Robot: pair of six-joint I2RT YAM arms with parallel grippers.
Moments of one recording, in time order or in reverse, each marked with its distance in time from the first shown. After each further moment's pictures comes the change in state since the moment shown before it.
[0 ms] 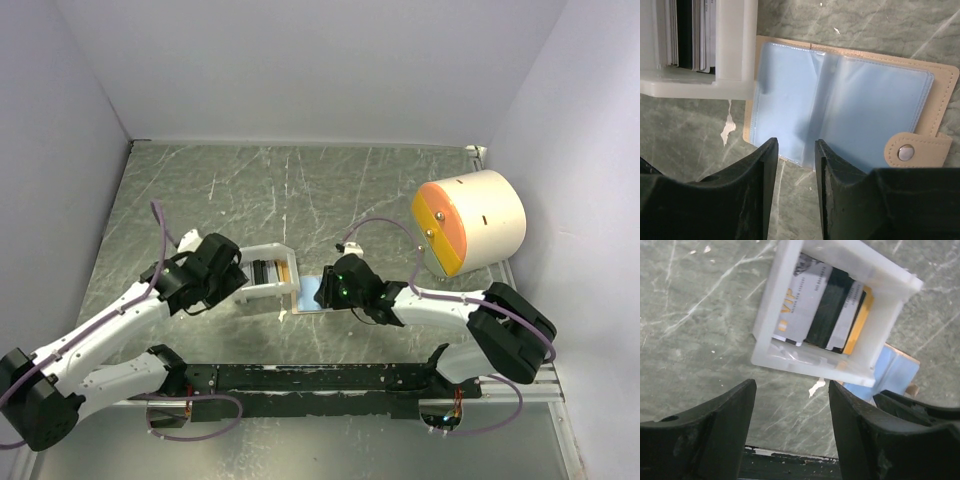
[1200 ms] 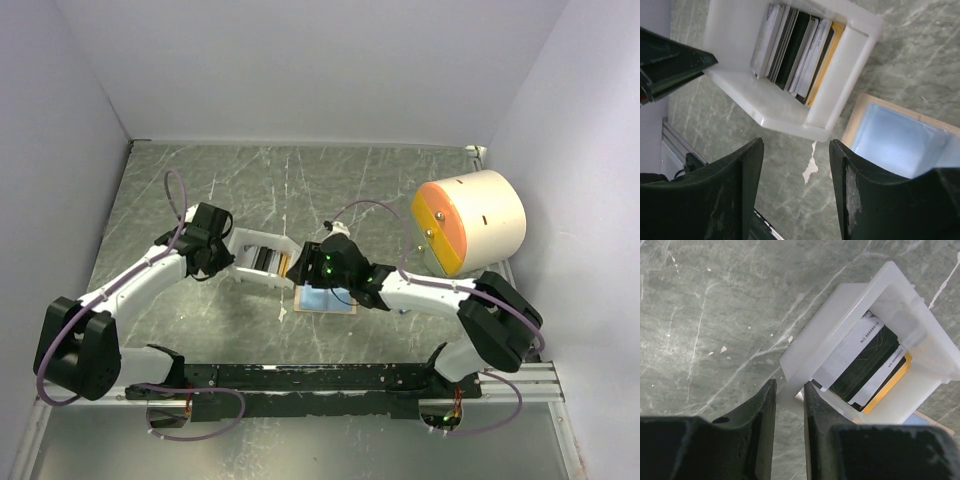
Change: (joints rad) left arm 0.288 0.312 0.037 0.255 0.063 0.336; right arm 0.000 0.077 0.186 0.058 -0.053 0.124
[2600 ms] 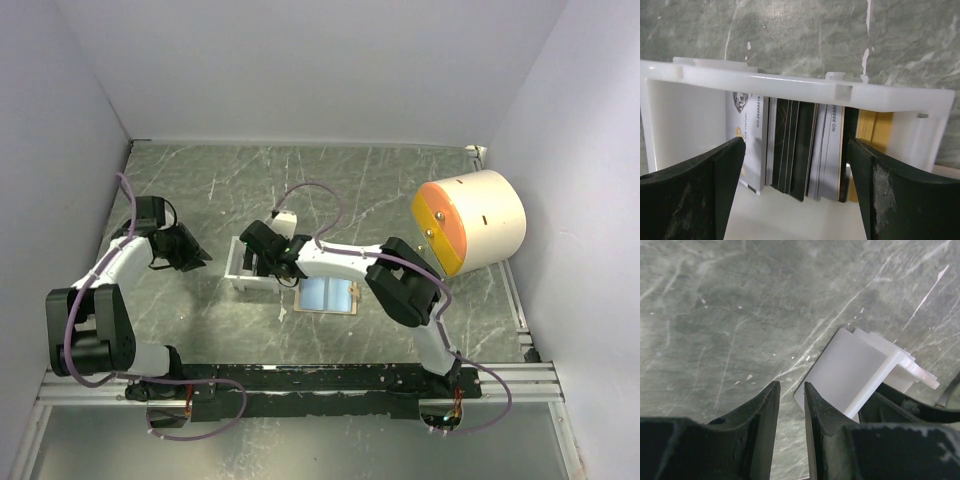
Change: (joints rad) left arm 0.478 0.082 -0.002 0.043 0.526 0.265; right arm 0.139 0.597 0.752 -0.523 0.356 0.132
